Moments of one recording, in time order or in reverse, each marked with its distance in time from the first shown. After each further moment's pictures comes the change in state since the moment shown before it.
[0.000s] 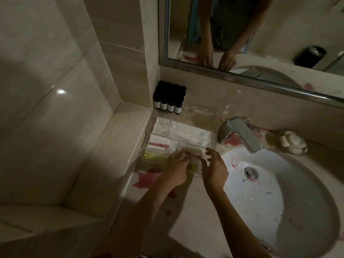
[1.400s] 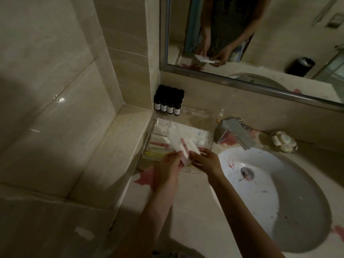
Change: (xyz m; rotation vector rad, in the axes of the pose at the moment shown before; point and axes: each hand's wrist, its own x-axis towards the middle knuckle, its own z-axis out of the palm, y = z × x) left_hand -0.038 0.033 -0.024 -1.821 0.380 -0.707; right_hand 0.004 -0.043 -0.048 0.951 -0.479 0.511
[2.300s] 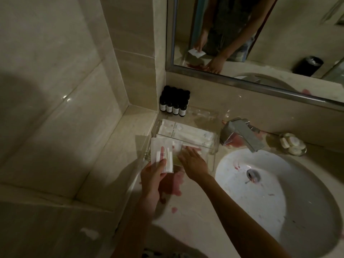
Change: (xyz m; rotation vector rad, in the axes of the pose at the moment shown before) left_hand -0.001 0.014 -0.062 -0.059 0.185 0.130; right_hand 0.059 0.054 0.036 -1.467 -0.198 -0.363
